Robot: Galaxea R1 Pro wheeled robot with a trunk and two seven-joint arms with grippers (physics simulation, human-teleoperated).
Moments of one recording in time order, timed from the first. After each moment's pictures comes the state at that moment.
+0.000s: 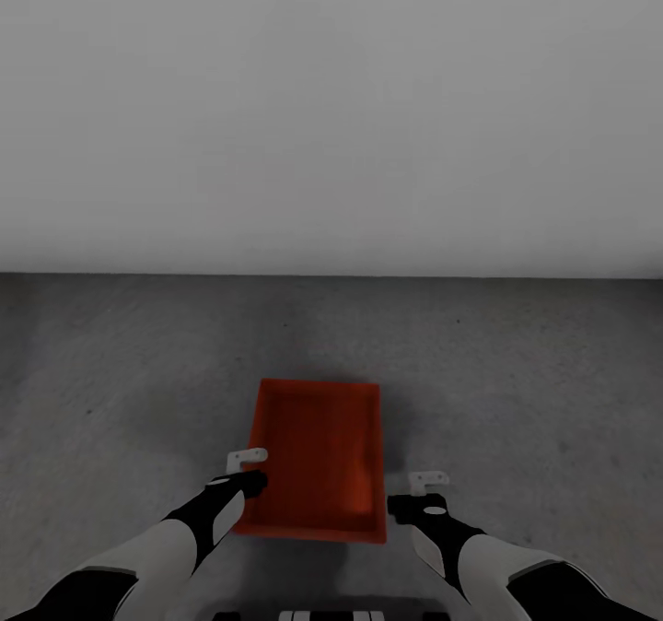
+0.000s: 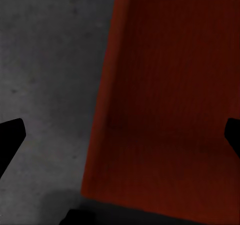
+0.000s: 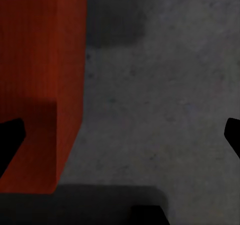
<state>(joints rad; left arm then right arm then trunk) -0.77 -0.08 -0.05 -0.15 0.19 0.08 0.19 -0.78 0.12 0.24 0.03 -0.18 -0.08 -0.17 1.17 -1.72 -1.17</state>
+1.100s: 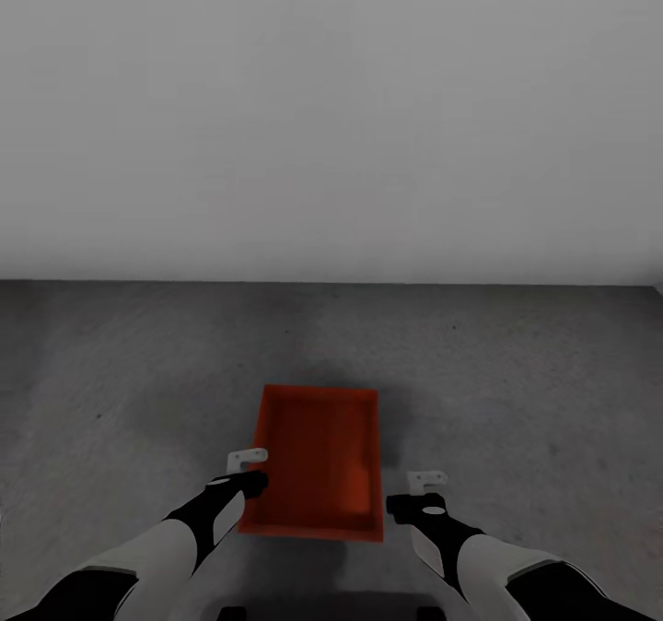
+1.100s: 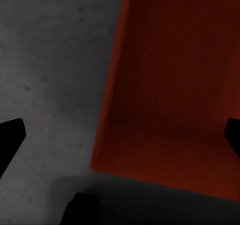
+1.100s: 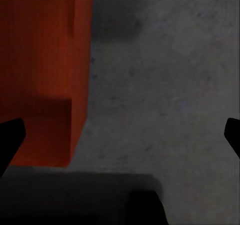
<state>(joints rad) -0.77 -0.08 -0.05 -0.15 0.19 0.08 0.19 -0.78 0.12 0.24 0.03 -0.18 -0.08 -0.16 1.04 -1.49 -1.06</state>
